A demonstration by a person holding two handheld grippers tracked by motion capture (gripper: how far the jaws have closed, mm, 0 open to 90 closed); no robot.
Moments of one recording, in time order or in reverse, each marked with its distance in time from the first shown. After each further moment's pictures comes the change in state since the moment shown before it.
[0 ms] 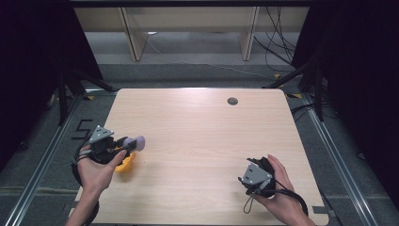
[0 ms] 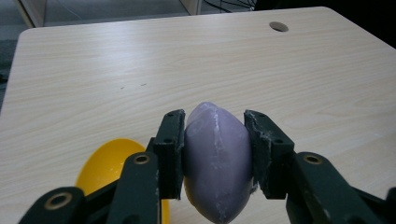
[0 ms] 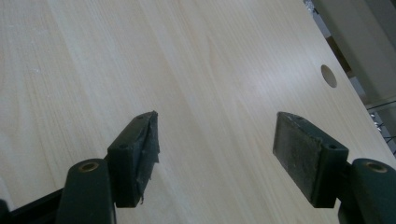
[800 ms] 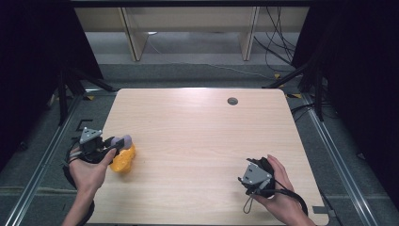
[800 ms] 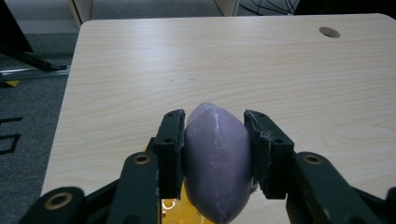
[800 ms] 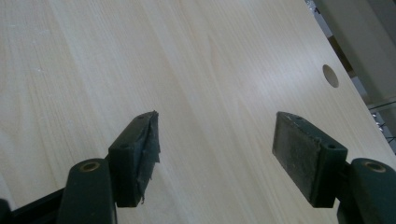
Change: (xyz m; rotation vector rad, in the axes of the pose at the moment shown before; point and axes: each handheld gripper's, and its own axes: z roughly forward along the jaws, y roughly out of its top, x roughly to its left) left arm 0.028 -0.011 -0.002 -0.008 0.141 -0.055; right arm 0.001 0.000 0.000 0.006 -0.001 0.017
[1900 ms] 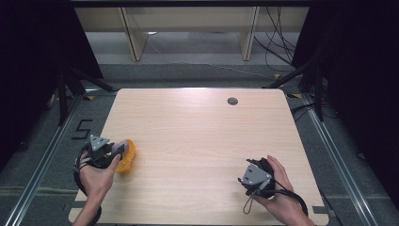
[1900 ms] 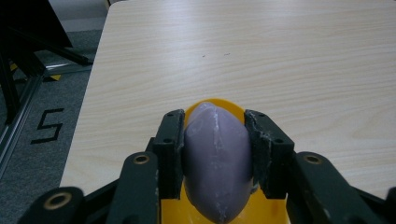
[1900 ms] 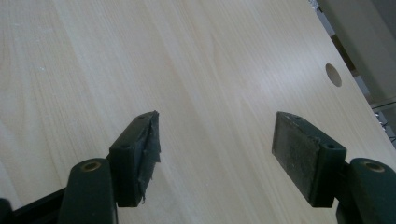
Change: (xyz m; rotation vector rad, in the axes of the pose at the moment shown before) left arm 0.003 -0.035 0.029 0.008 0.125 0.038; right arm 0.000 0.000 0.001 0.001 0.010 -0.016
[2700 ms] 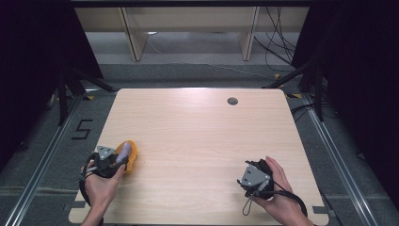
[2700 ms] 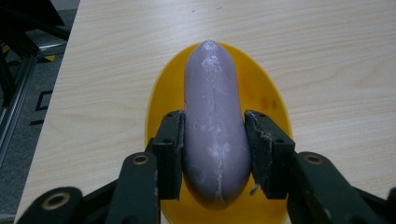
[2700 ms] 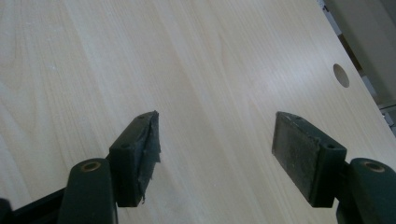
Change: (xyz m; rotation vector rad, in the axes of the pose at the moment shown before) left arm -0.011 -0.026 0.002 0.093 -0.002 0.024; right arm 0.003 0.001 0.001 0.006 0.022 -0.015
